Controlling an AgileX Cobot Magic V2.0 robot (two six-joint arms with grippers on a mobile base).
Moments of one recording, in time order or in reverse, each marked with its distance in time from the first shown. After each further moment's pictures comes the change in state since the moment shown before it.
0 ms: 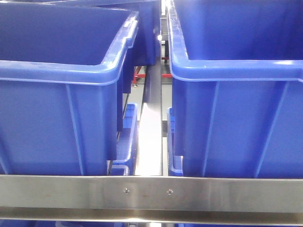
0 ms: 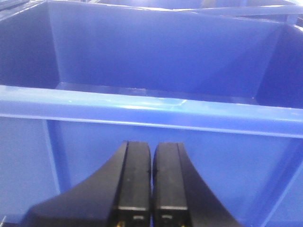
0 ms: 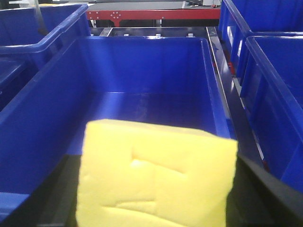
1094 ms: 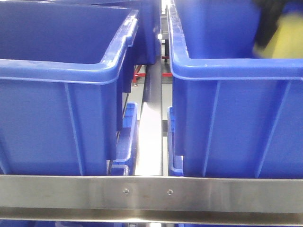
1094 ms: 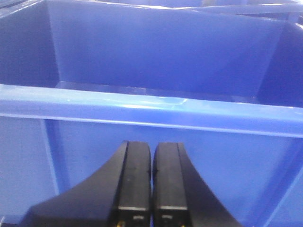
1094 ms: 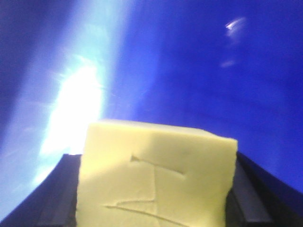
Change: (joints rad) left arm 0.000 0.000 0.000 0.000 0.000 0.000; right arm 0.000 1.475 -0.675 0.103 0.011 -0.179
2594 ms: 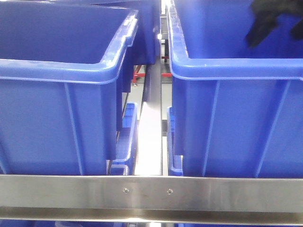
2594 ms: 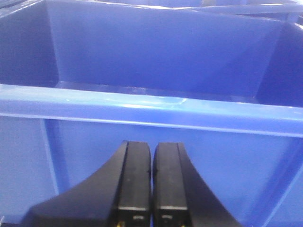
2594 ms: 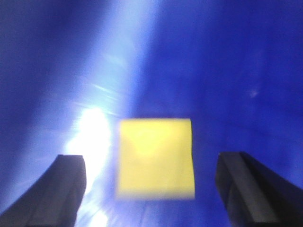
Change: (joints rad) left arm 0.000 0.000 0.000 0.000 0.000 0.000; right arm 0.000 -0.301 0.361 0.035 -0.394 -0.004
